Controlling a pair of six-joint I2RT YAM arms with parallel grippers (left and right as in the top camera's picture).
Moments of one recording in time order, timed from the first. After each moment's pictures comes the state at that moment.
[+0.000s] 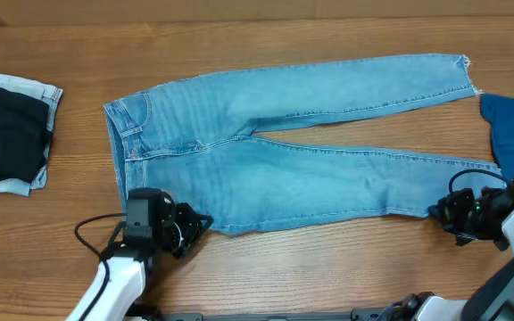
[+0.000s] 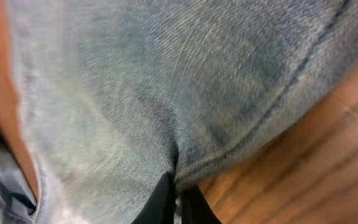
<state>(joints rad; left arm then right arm) -0.08 1.16 0.28 -0.14 0.53 -1.03 -0.71 1.51 0.72 -0.67 -0.48 0.47</state>
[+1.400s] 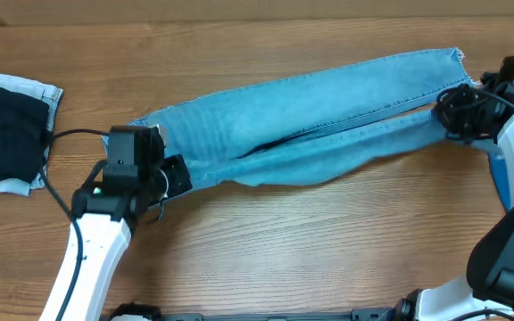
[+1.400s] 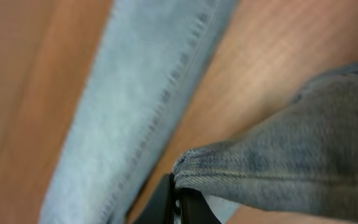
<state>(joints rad) -0.10 1.20 0.90 -0.73 0.23 -0.47 -0.35 1.75 1.37 -0.68 -0.37 0.54</state>
